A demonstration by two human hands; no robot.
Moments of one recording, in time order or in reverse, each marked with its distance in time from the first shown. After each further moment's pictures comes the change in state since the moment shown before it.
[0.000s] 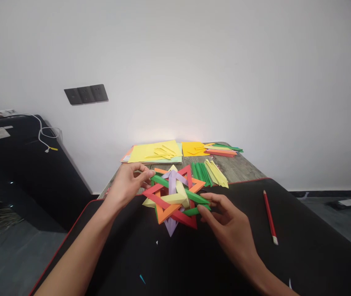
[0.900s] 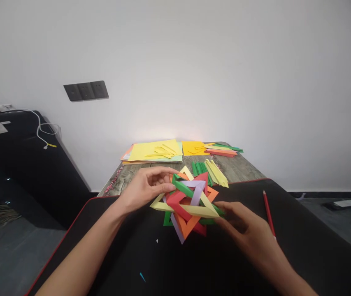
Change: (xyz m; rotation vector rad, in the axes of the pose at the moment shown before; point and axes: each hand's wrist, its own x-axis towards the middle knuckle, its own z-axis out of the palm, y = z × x) left_hand -0.006 0.001 0.017 -0.159 -0.409 0.184; right_hand 0.001 0.014 -0.053 -0.473 -0.125 -0.168
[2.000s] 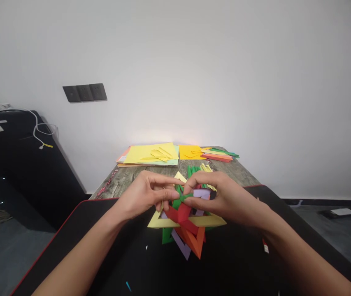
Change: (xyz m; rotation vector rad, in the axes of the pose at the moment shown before) left_hand 0.006 0.022 0.025 -0.082 -0.038 -0.137; right_hand 0.093 -0.083 -0.030 0.059 -0.537 -0.270
